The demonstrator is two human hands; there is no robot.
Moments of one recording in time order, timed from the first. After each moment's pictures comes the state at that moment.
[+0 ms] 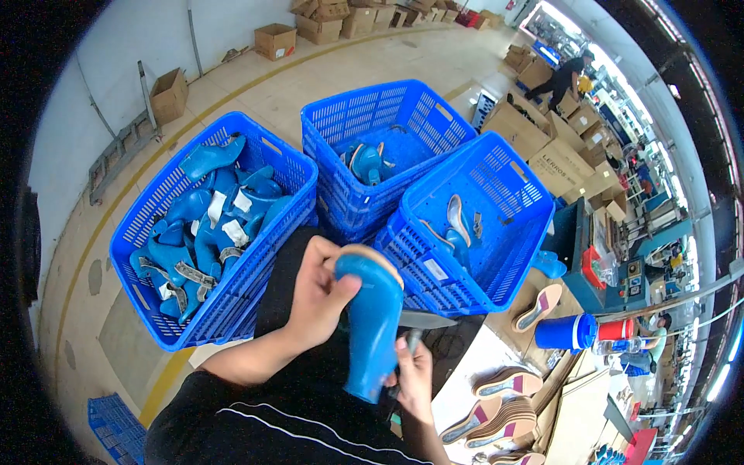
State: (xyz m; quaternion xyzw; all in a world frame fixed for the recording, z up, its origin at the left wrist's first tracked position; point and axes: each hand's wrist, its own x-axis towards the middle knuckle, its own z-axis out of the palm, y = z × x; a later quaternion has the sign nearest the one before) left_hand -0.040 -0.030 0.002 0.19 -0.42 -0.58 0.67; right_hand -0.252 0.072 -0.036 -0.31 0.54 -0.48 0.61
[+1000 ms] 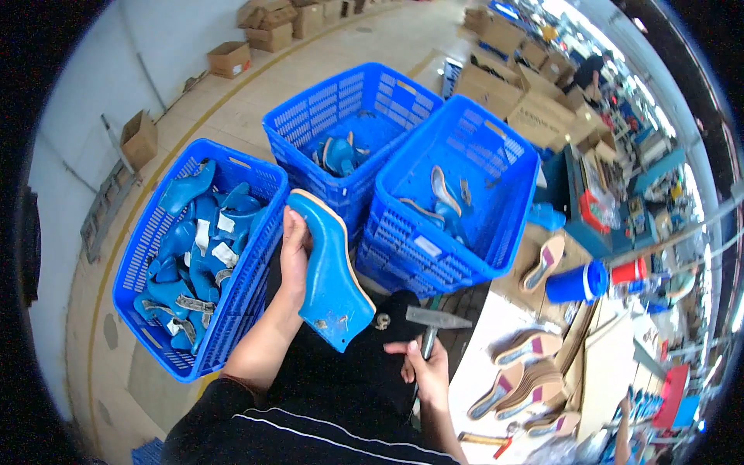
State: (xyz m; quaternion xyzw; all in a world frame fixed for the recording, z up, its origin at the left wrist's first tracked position) left_hand -0.041 -0.110 -0.048 0.24 -0.23 -0.65 0.68; right_hand -0.278 0.100 -0.061 -0.31 0.54 -0.52 0.59
